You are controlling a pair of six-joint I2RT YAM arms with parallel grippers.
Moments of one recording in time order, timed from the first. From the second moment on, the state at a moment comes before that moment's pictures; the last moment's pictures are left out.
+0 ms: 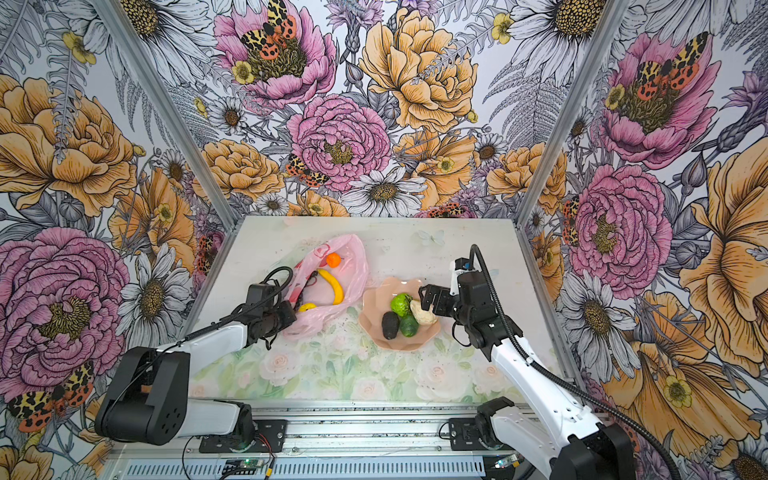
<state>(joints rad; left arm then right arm) -0.15 1.37 0.56 -0.11 0.04 -0.64 0.34 0.97 0.68 -0.36 -0.14 0.55</state>
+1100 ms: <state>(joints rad) -0.15 1.36 0.56 -0.11 0.04 -0.64 0.51 1.25 0.71 -0.34 0.03 0.75</state>
